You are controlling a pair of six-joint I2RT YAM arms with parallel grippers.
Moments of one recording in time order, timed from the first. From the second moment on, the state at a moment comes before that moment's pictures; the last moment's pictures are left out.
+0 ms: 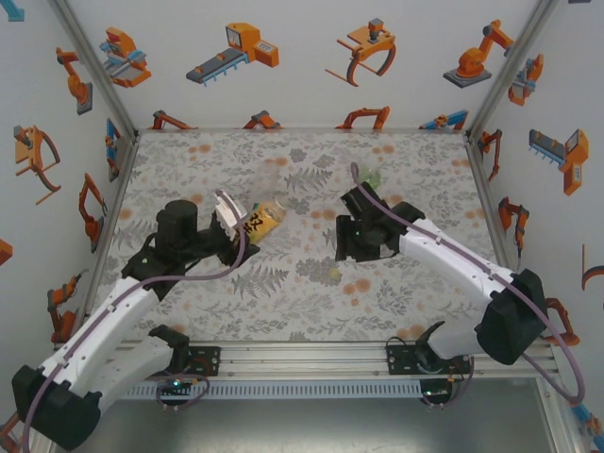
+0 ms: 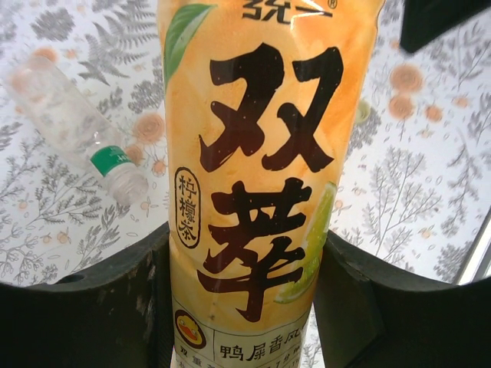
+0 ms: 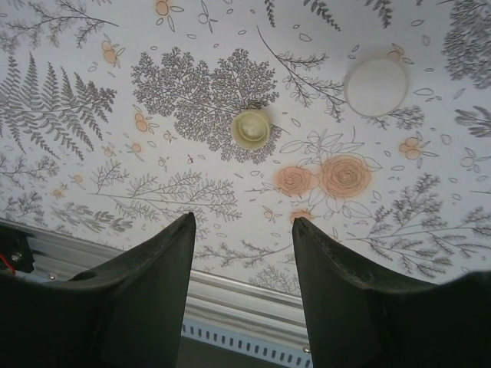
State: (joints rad) left arm -0.51 0.84 0.73 -0.32 0.44 0.28; right arm 0.69 1.38 1.08 -0.83 -0.02 0.61
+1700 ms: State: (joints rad) left arm -0.50 0.55 0.77 -0.47 0.44 0.07; right arm 0.71 1.68 0.97 -0.52 -0.07 0.67
